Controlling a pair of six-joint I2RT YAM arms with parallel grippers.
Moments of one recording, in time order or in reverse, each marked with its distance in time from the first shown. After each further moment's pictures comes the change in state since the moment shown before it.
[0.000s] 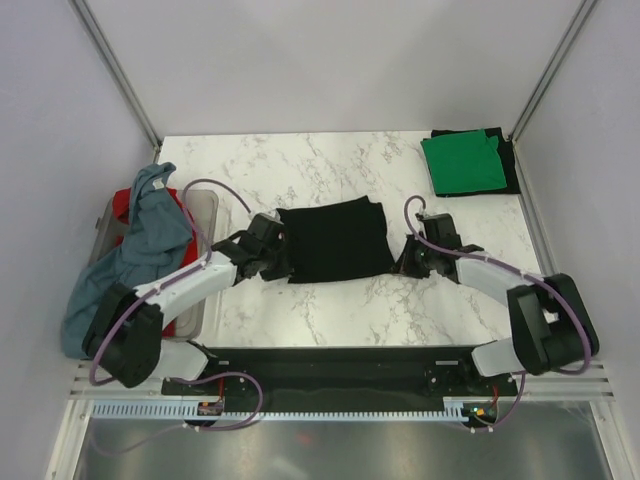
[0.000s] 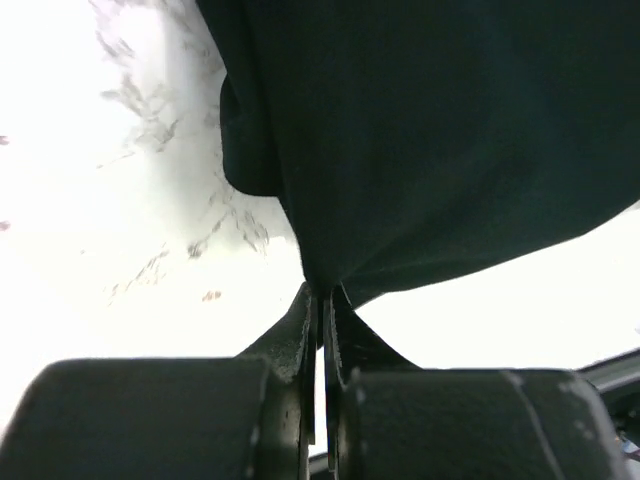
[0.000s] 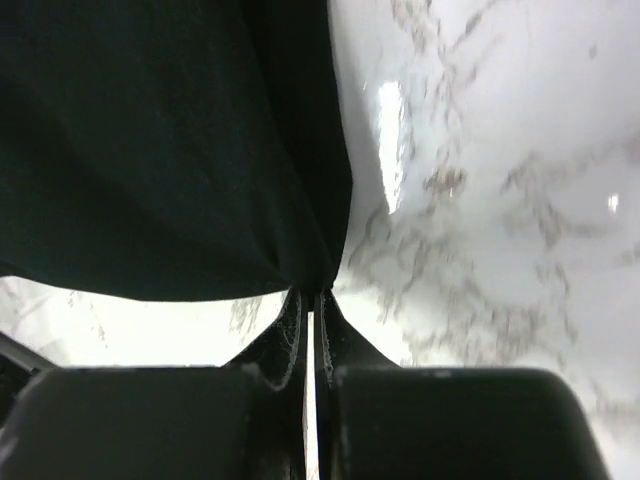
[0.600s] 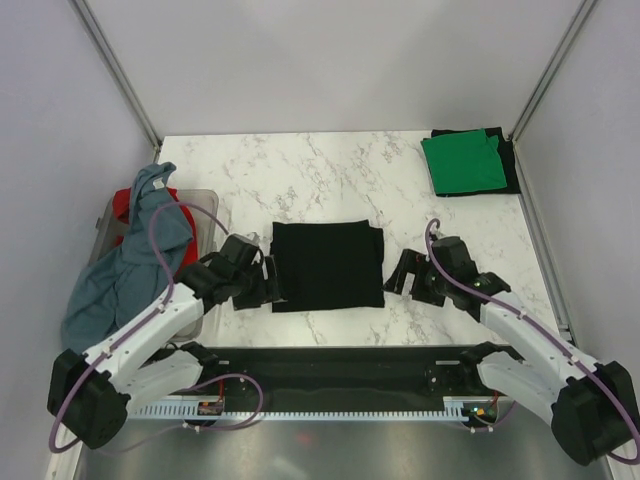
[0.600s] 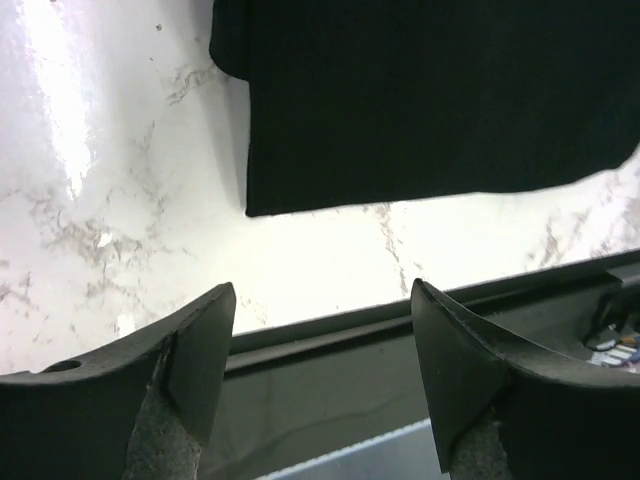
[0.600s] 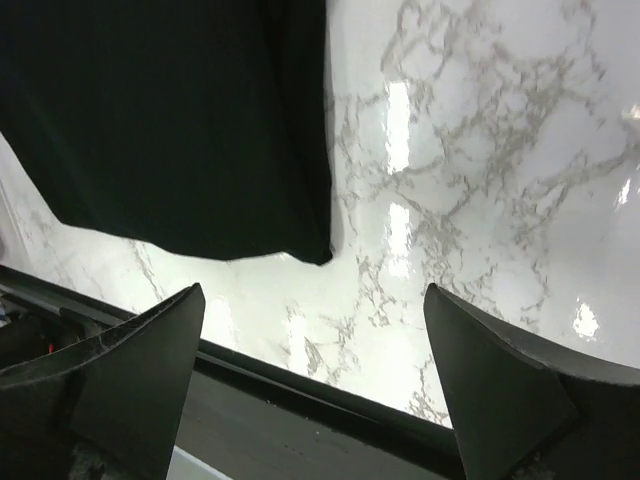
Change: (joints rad) left arm 0.000 -0.397 -0.101 -0.347 0.042 0.000; right arm 0.136 -0.529 -0.138 -0.329 0.082 0.155
